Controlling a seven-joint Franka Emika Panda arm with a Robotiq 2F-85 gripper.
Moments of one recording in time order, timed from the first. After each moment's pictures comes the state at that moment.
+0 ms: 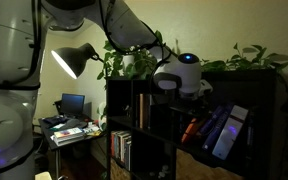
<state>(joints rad) -0.16 0.14 -0.15 -2.12 1.07 2.66 -1.28</state>
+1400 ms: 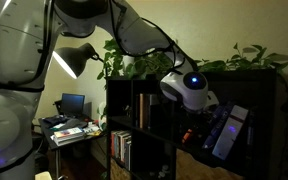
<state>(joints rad) -0.20 0.25 -0.16 -2.06 1.56 2.56 -1.65</state>
